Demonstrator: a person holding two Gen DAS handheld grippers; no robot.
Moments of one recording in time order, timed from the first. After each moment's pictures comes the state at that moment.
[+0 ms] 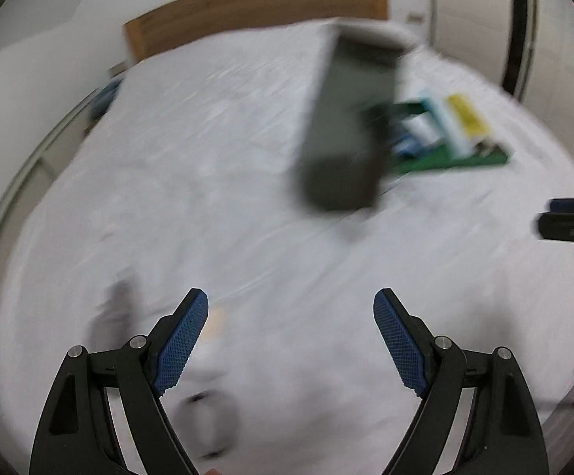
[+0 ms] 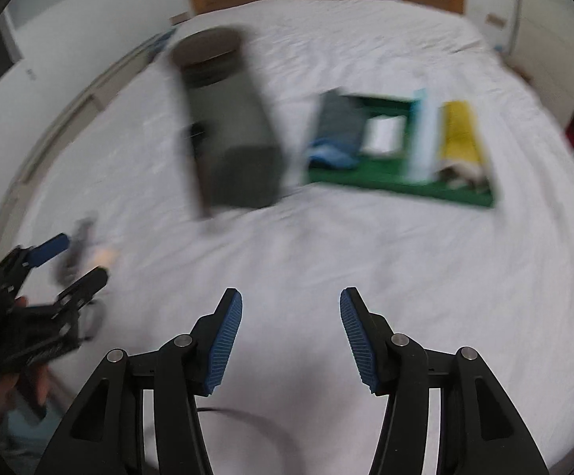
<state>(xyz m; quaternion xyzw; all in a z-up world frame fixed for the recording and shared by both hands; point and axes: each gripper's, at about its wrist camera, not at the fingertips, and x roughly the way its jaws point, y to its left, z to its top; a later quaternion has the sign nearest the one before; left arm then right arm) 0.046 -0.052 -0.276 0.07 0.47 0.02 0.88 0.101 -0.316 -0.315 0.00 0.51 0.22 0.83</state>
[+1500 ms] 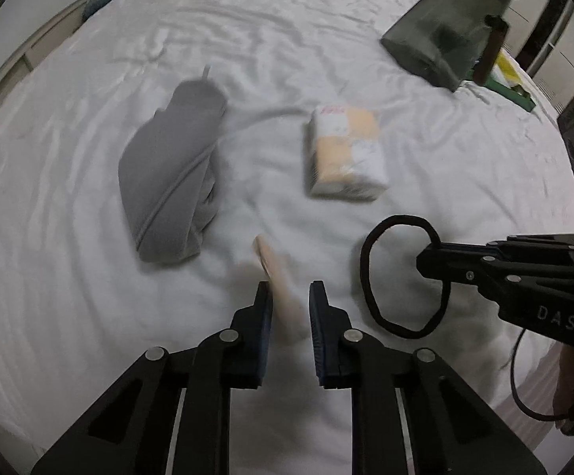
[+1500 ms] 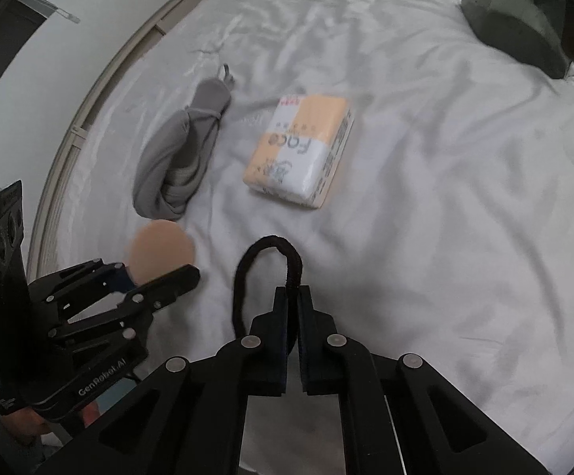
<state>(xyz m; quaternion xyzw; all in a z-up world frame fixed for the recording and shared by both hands) -0.032 0.102 -0.365 -0.02 0.58 -0.04 0.81 0.023 -0.055 -0.442 0.06 0.60 0.33 0.73</state>
